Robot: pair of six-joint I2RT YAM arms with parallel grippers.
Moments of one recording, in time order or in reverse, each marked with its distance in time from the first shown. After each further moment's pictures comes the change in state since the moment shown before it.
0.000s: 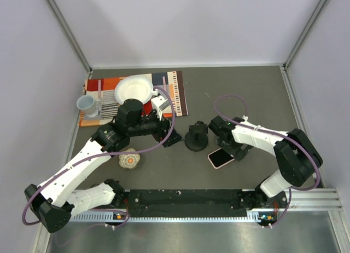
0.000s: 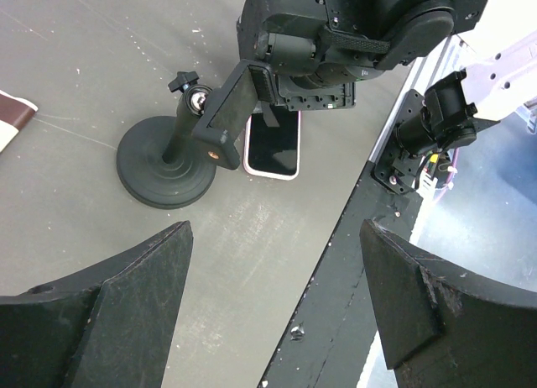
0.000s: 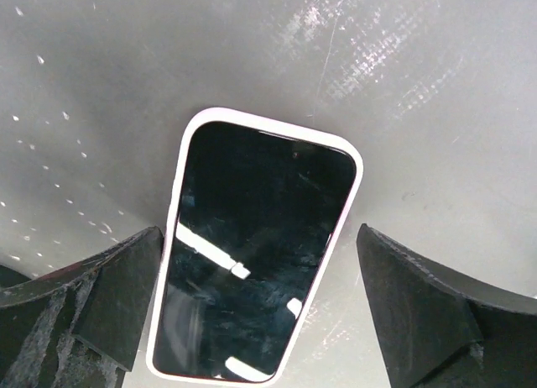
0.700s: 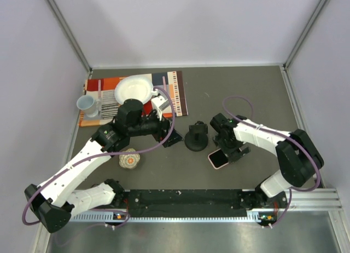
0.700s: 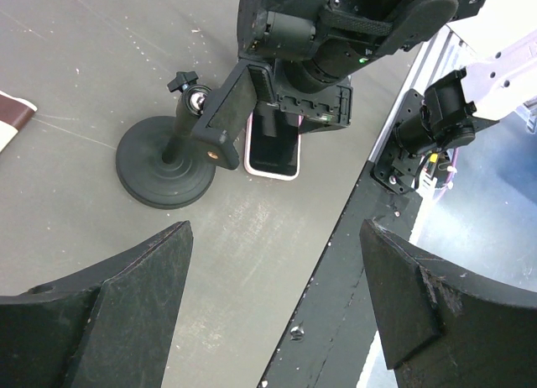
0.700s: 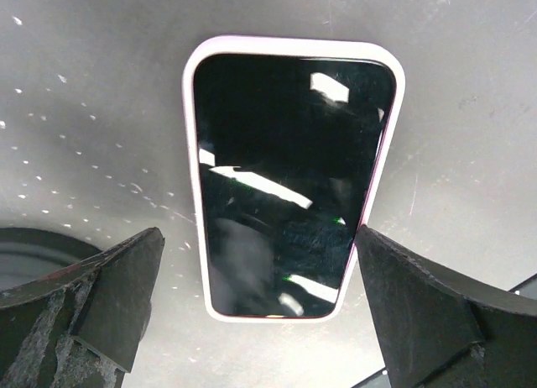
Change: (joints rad) left arm 0.000 0.000 0.000 0.000 0.000 0.000; right arm -0.028 0.005 0.026 -0.012 -0.197 0.166
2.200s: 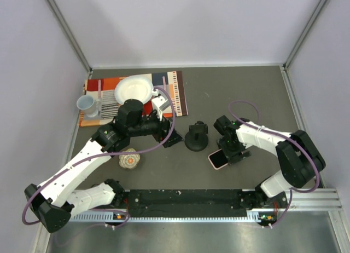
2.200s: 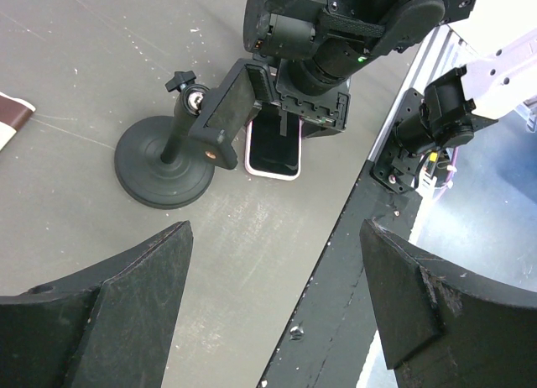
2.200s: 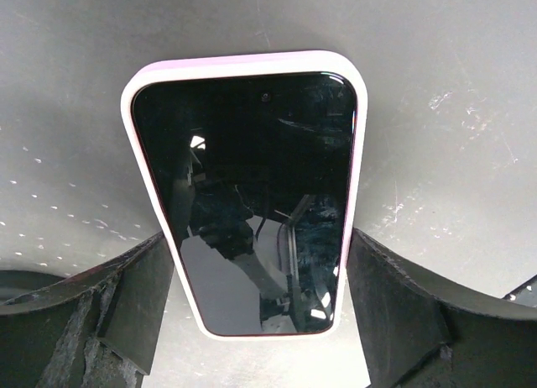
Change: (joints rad) left arm -0.006 0.000 0.000 0.000 -0.003 0.000; right arm -0.043 -0.019 -0.075 0.040 -0.050 0.098
